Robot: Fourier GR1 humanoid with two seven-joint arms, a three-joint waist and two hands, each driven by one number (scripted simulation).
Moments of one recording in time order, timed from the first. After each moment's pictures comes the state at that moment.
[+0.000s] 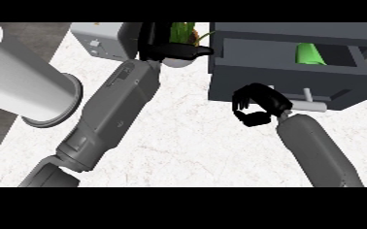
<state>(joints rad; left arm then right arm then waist) -1.05 0.07 -0.25 -0.59 0.69 0.18 -0.55 -0.53 -0.30 0.31 -0.94 0.50 0.28 -0.21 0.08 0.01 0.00</state>
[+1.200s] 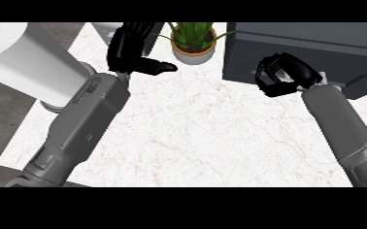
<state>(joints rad) -0.86 0.20 -0.28 -0.77 0.71 0.03 -0.49 -0.74 -0.37 0.06 -0.62 0.32 0.35 -0.40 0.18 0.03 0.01</state>
